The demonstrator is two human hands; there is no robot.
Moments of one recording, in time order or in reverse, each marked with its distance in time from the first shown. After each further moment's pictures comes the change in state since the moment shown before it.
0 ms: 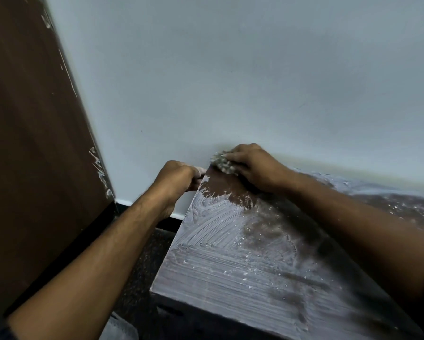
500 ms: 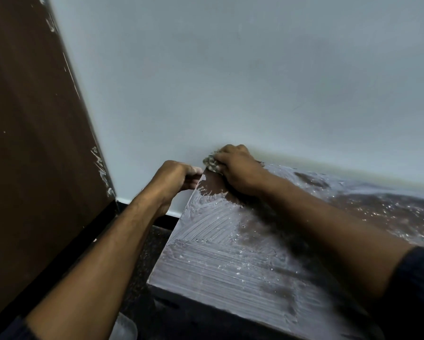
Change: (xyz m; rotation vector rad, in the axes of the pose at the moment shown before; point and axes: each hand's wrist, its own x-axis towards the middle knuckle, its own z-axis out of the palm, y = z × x) left_hand -0.001 -0.001 -0.004 -0.015 -0.026 0.003; right_hand 0.007 -0.030 0.015 -0.011 0.014 0.057
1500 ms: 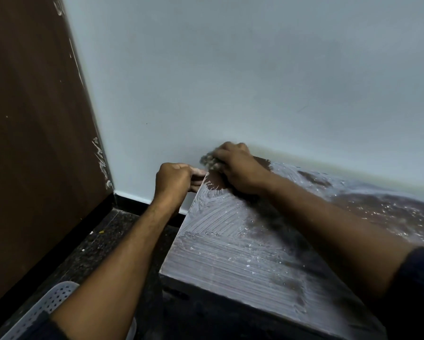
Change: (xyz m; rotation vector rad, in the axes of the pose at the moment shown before) left_hand -0.010 -0.020 0.005 -0.132 0.197 0.070; right_hand 0.002 -0.018 0.005 -0.015 -0.016 -0.017
